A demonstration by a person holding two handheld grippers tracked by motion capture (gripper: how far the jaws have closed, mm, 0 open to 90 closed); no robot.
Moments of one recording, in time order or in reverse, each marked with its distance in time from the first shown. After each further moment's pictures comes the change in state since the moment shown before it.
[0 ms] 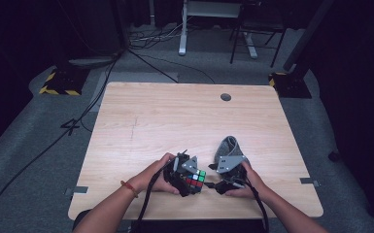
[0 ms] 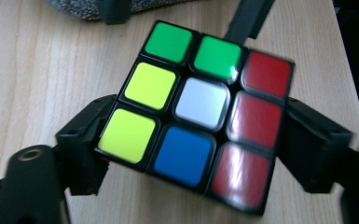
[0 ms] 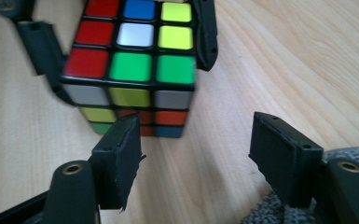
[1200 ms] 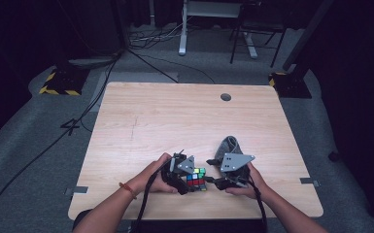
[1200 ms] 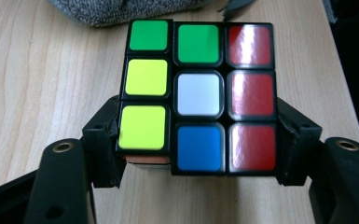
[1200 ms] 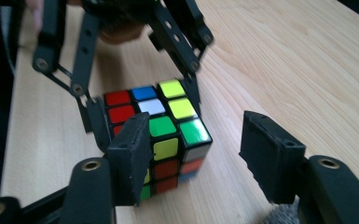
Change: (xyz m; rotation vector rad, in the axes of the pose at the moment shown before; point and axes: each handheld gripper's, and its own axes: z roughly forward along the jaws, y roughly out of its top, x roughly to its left) left arm -0.003 -0.004 -0.005 -0.032 0.022 0.022; right arm 0.005 0.018 -0.023 -0.154 -0.044 -0.011
